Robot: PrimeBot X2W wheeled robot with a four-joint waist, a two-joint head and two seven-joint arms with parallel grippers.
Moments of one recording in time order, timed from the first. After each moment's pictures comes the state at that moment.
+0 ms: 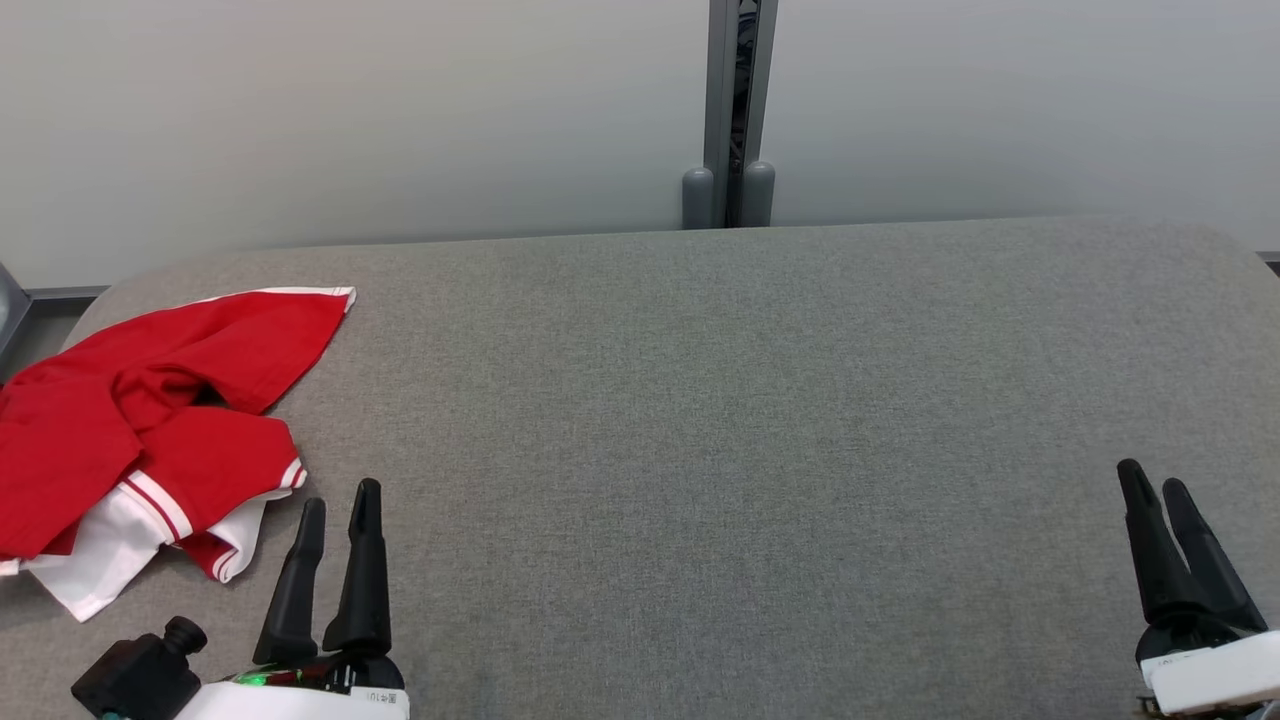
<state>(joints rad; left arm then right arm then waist) 0.11 0.11 -0.14 -0.09 -0.84 -0.03 -0.22 0.09 -0.24 0.02 -0.06 0.97 0.13 -0.08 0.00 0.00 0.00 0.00</state>
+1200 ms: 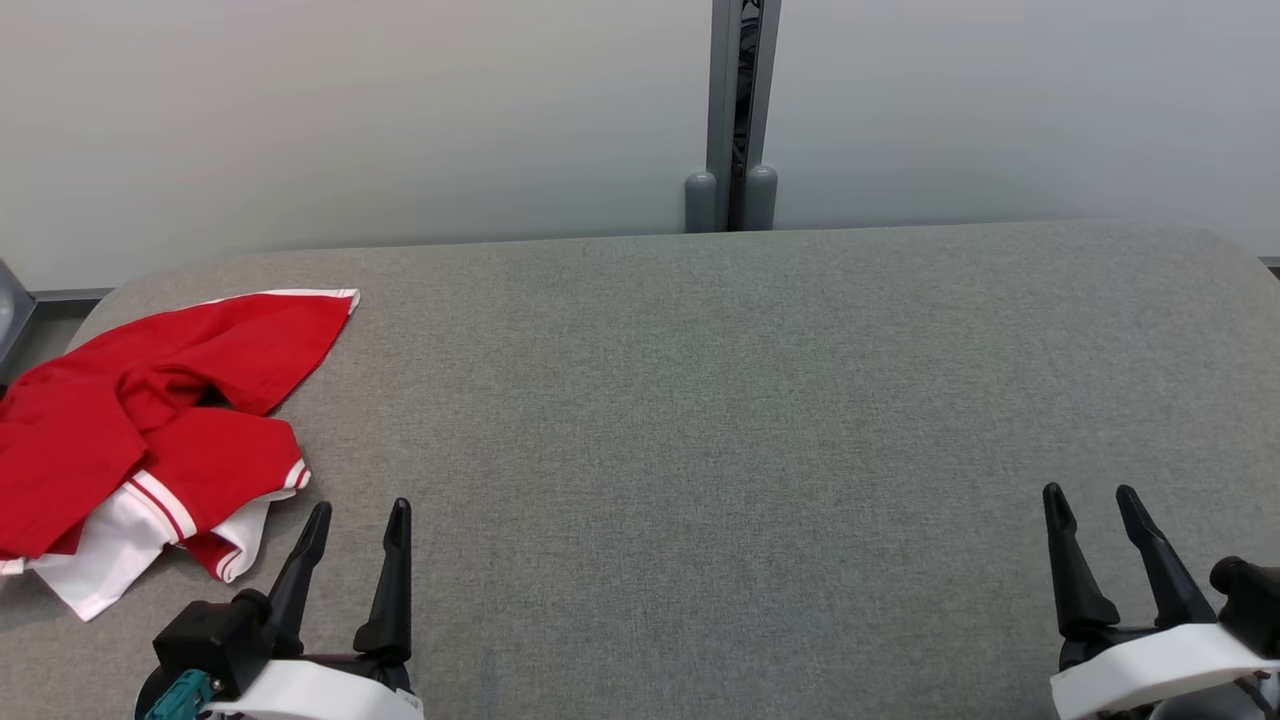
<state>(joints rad) 0.07 0.15 -0.16 0.00 -0.43 0.03 -0.14 0.01 -0.16 0.06 0.15 0.44 0.13 -0.17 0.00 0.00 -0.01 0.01</state>
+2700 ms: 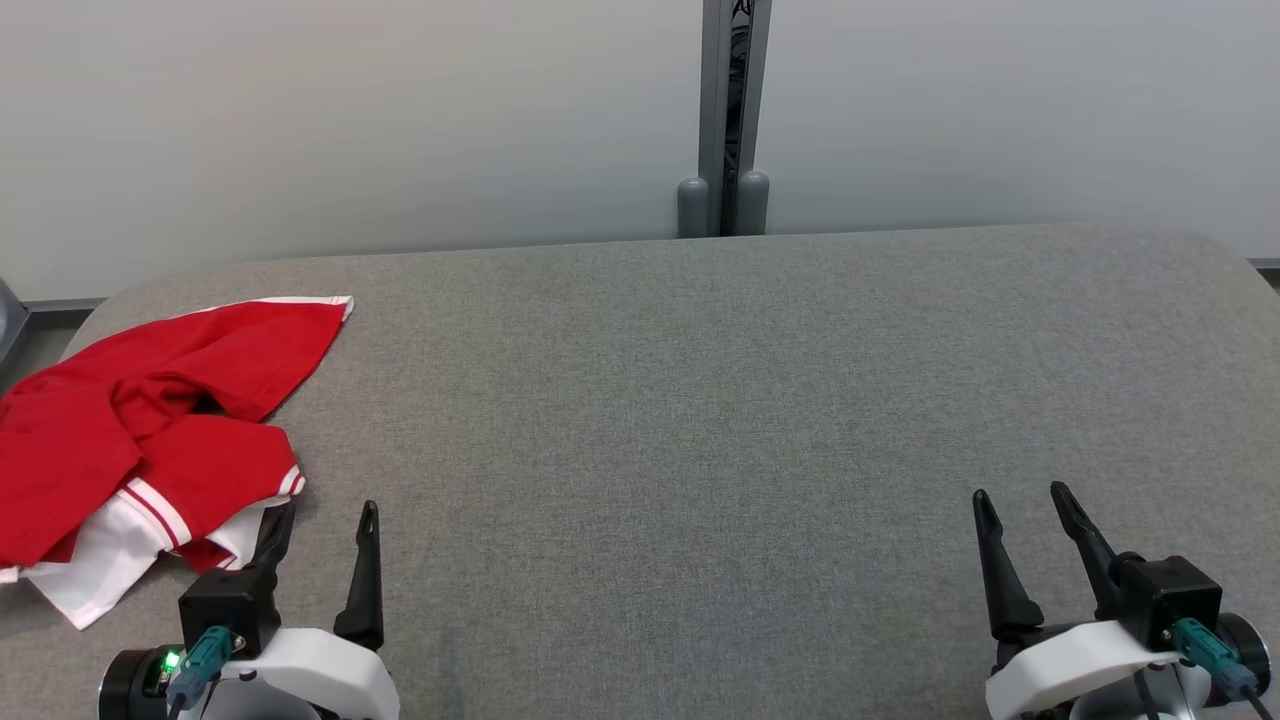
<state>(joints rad) 0.01 0.15 -0.11 0.11 -0.24 0.08 -0.04 -0.05 -0.06 0.06 0.26 0.15 0.13 -0.21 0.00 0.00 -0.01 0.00</state>
